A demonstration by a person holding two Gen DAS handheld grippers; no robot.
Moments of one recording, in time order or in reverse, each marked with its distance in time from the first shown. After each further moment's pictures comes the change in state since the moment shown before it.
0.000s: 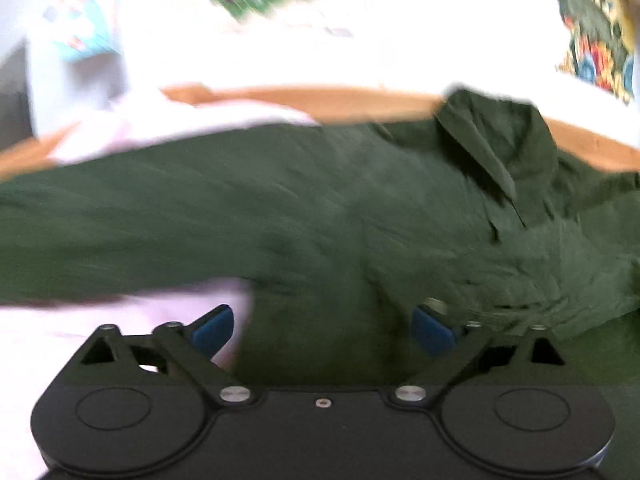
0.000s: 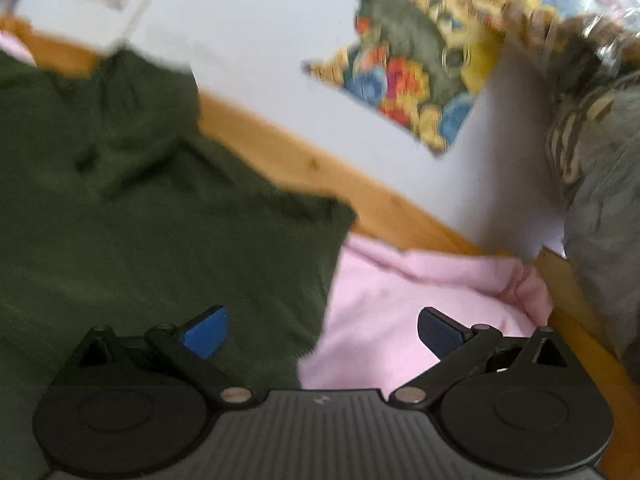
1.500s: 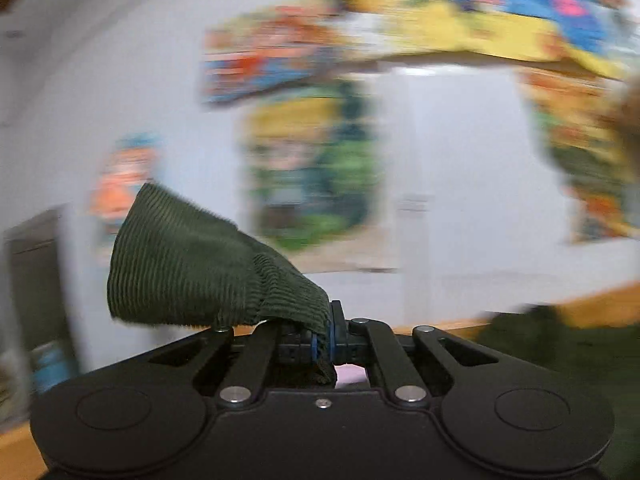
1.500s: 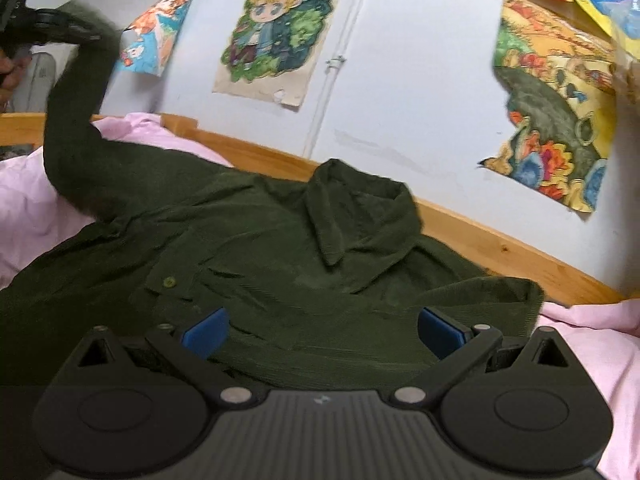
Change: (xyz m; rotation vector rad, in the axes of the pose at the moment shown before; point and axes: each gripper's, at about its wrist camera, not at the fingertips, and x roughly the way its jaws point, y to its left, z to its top) left arm -0.050 0.000 0.109 0.117 -0.508 -0.006; right arm -0.107 0.050 0.037 0.059 -0.074 0.427
